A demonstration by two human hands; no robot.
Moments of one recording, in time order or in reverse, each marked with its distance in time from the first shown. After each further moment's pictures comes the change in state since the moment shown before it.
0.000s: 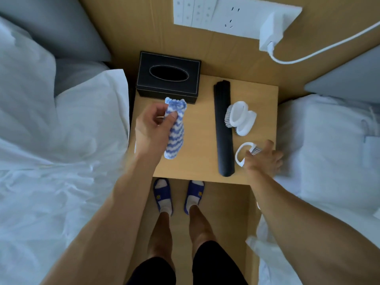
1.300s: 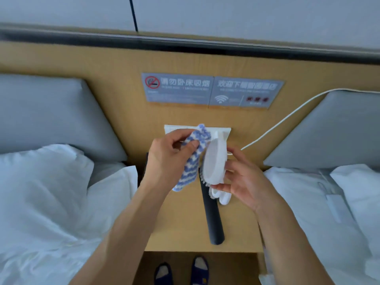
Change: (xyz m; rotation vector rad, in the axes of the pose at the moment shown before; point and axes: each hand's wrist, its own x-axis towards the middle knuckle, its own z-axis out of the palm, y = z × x) left_hand -0.068 0.256 -0.035 0.014 -0.113 0.411; right_hand -0.092 -0.078 -0.290 1.353 -1.043 -0.459
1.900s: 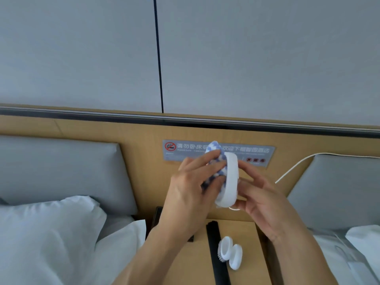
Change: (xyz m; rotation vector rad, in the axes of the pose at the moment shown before) left_hand -0.021 0.090 -0.026 0.234 0.116 0.617; right_hand -0.054 -0.089 0.061 -0.162 -0.137 -0.408
